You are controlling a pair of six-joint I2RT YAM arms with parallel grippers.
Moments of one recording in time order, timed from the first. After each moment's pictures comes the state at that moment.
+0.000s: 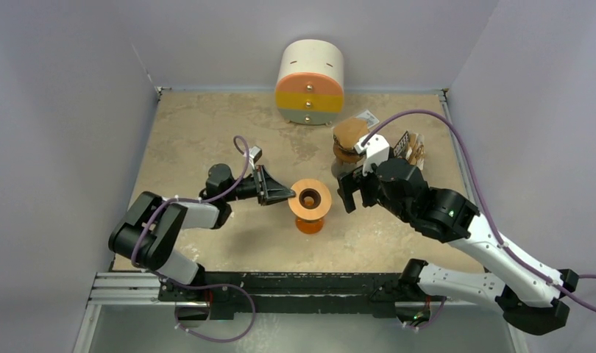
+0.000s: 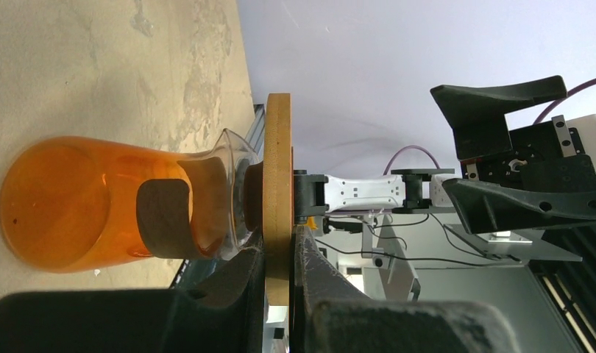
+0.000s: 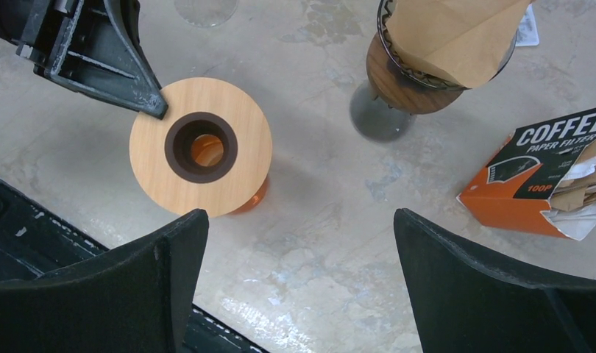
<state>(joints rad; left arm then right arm) -0.40 1.51 0.43 1.03 0.92 -1.40 0.95 0.91 1.18 -0.83 0.37 0.19</state>
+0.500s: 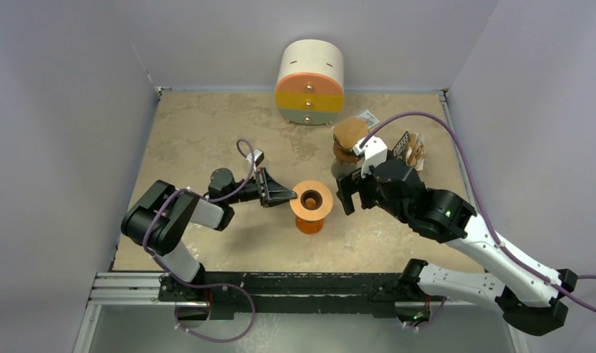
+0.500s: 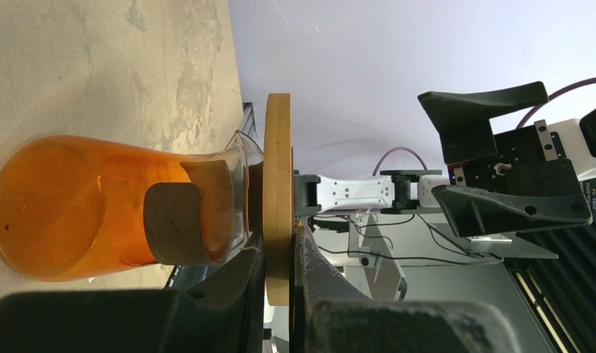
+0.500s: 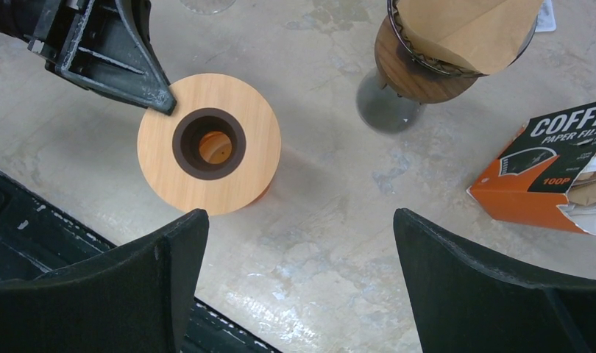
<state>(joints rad) -0.41 1.65 0.40 1.25 0.92 -1.50 0.93 0.91 1.15 -0.83 0.34 0.21</state>
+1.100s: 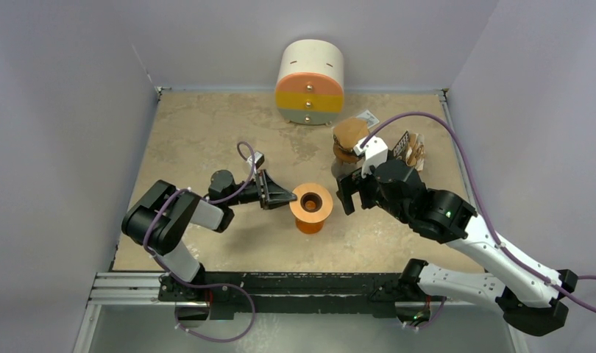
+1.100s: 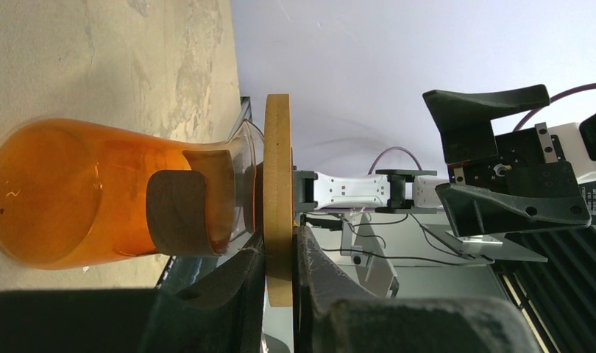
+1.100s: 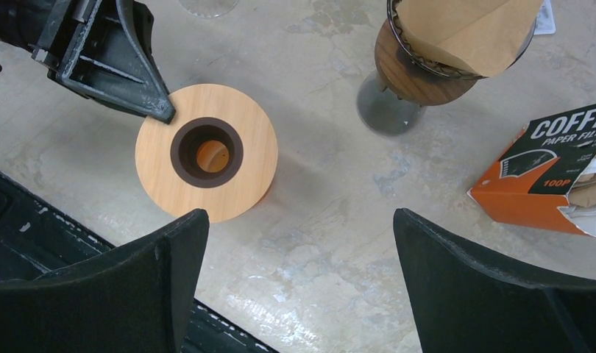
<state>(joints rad) -0.41 1.66 0.38 1.27 0.92 -1.53 0.93 0.90 1.15 -0.82 0.34 0.21</state>
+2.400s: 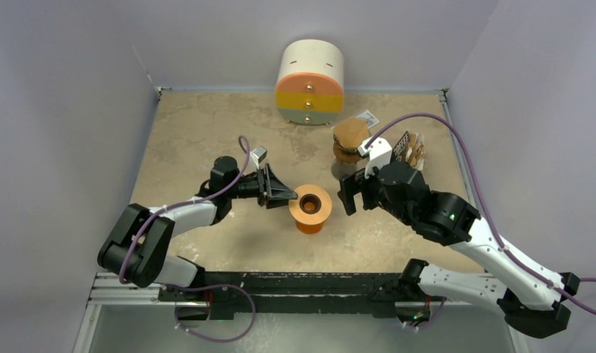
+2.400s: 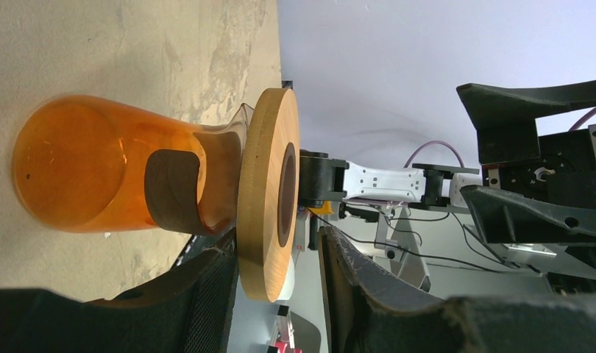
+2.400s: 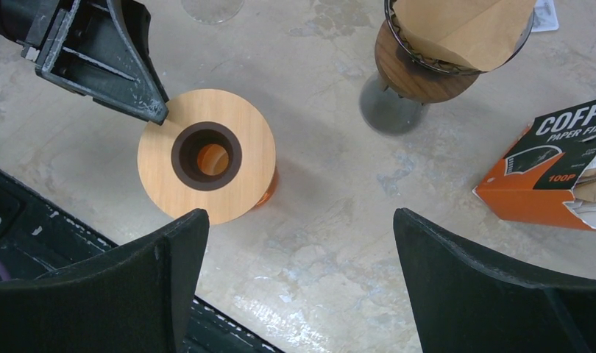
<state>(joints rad) -0.42 1.40 0.49 0.63 0.92 -1.26 0.93 0.88 1.14 -0.82 0.34 0.23</state>
